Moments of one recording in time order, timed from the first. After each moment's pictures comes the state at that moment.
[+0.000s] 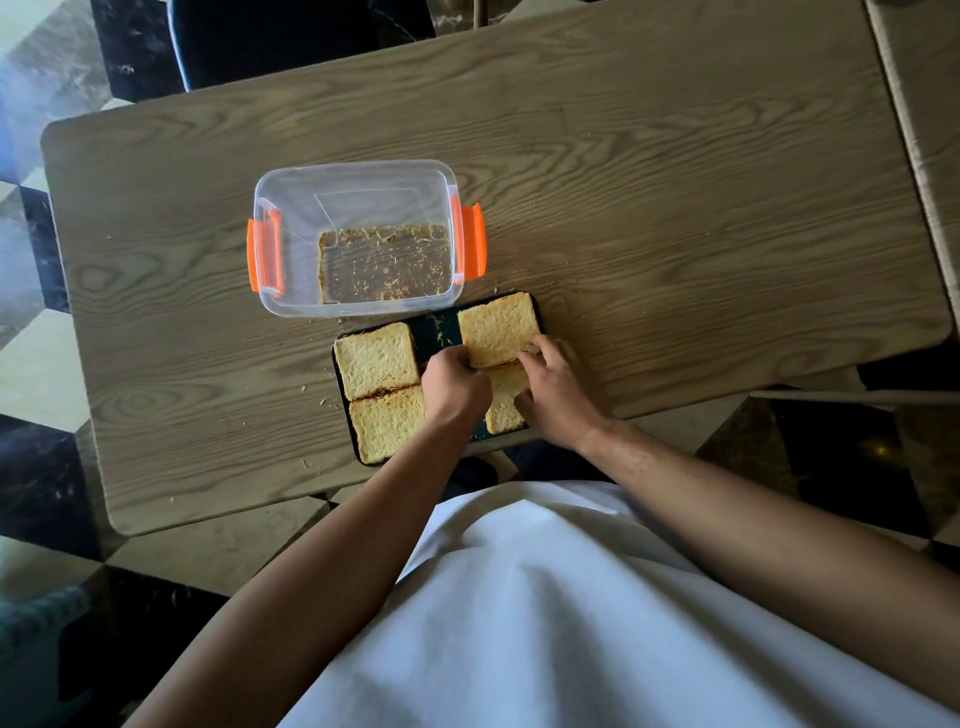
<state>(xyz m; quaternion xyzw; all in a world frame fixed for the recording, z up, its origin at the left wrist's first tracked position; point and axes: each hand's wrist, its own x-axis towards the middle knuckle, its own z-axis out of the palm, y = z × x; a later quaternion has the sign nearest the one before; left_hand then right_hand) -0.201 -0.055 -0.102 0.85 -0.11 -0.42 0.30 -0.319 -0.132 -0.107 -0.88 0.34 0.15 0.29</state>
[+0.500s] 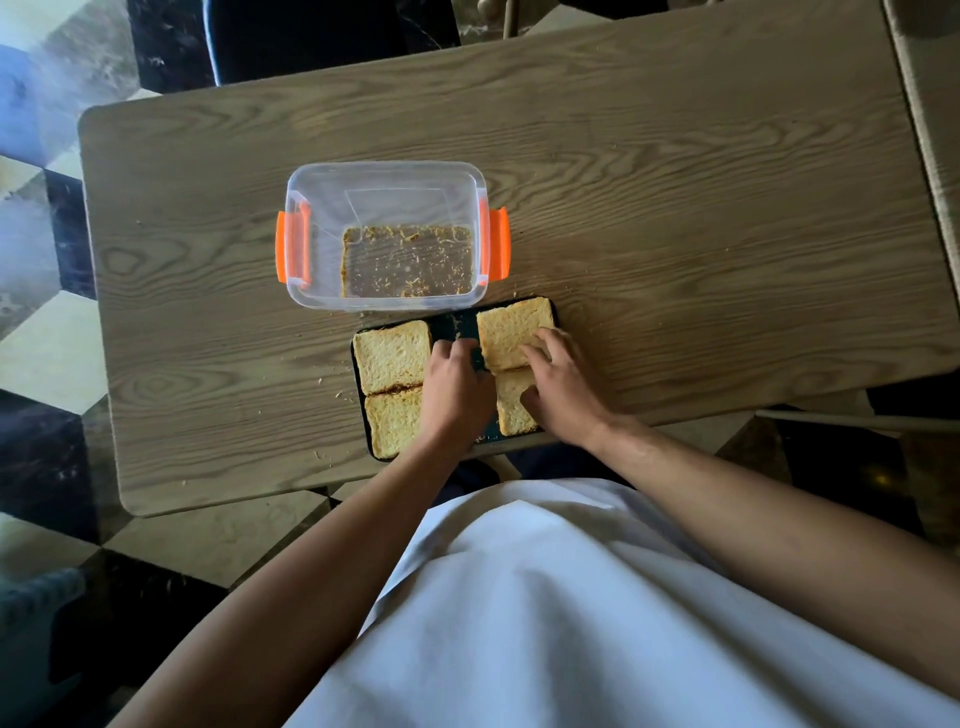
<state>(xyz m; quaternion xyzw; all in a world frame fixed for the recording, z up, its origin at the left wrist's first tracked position) -0.190 -0.032 -0.100 0.88 -0.26 -0.33 0.21 -0.306 -0.135 -0.111 -0.91 0.30 0.14 0.25</state>
